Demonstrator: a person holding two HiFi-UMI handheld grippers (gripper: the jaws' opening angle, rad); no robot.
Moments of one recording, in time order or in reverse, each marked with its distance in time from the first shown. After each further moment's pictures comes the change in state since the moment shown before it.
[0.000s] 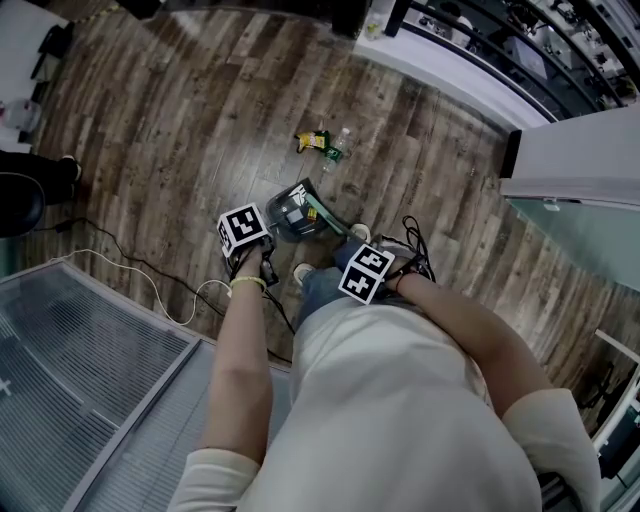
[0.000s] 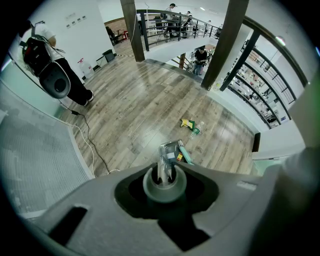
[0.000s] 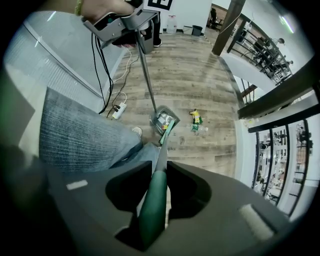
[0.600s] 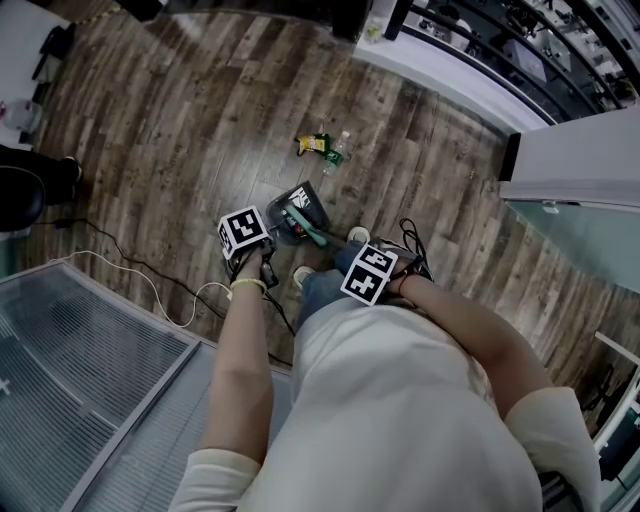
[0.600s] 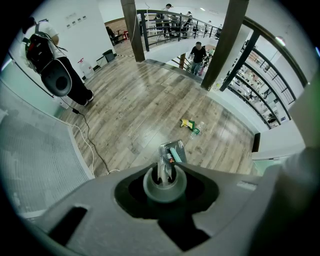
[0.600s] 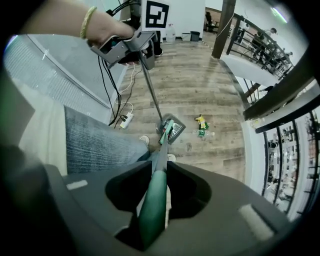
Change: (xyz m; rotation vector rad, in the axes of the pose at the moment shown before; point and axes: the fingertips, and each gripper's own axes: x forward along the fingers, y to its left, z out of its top) left arm 0.000 0.001 -0.001 -0.002 -0.003 -0.002; right arm -0.020 0.010 0.015 0.026 -0.092 0.094
